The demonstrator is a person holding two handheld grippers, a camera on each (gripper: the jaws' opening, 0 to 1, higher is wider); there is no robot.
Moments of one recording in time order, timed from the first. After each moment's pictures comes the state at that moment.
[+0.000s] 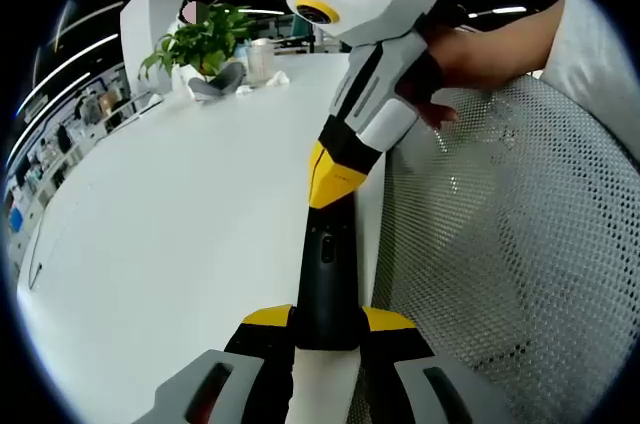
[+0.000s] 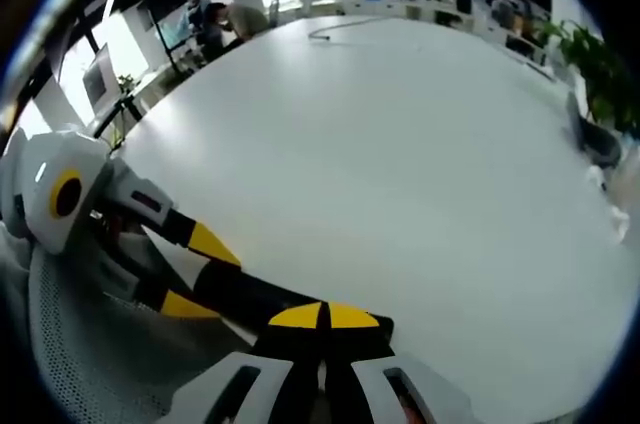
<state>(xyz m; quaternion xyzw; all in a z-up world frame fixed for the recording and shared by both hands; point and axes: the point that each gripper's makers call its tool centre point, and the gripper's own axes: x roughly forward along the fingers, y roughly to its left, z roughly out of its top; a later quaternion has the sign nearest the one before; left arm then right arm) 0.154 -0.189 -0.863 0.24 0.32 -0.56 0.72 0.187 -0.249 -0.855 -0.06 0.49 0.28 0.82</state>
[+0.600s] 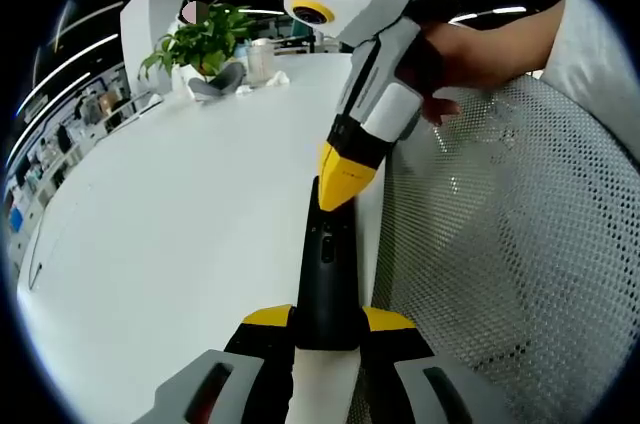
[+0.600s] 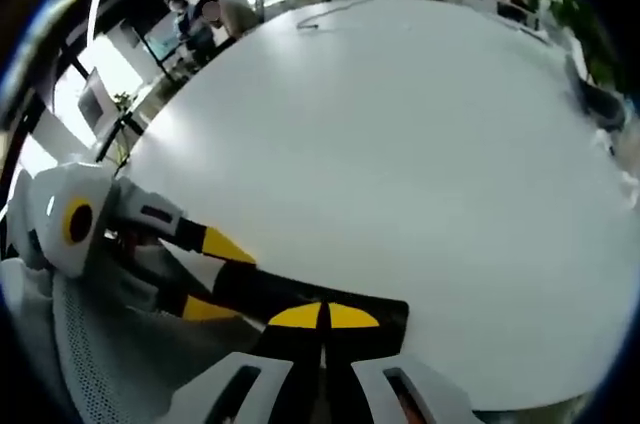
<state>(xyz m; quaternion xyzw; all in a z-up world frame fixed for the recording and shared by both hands) 0.154 -0.189 -0.863 0.24 0.32 -0.56 0.72 0.177 -0.245 -0.852 0.00 0.53 0.28 0.80</state>
